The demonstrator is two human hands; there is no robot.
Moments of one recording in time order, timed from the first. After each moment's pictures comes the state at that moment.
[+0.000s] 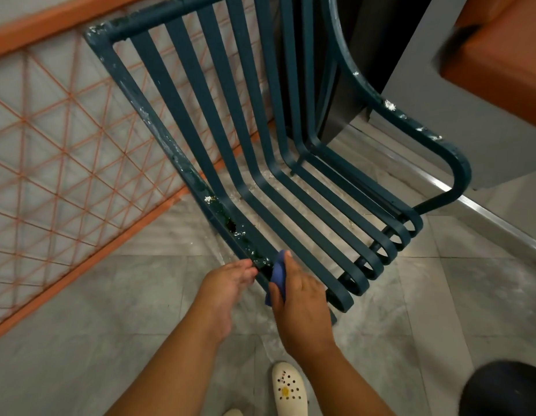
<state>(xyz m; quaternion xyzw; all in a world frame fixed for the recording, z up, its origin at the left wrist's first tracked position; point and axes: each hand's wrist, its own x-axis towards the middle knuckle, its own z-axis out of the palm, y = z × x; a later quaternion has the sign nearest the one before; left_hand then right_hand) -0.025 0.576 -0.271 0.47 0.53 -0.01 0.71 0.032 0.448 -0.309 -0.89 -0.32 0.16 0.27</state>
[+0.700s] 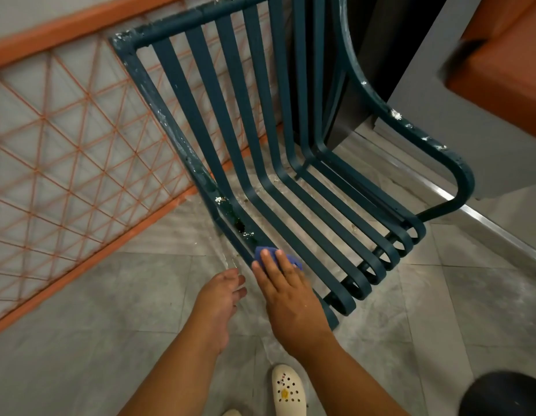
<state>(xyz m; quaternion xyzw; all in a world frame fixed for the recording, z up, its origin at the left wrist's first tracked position) -0.049 0.573 -0.269 0.45 0.57 0.02 0.69 0.035 0.459 -0.310 -0.83 -0.53 0.16 0.07</state>
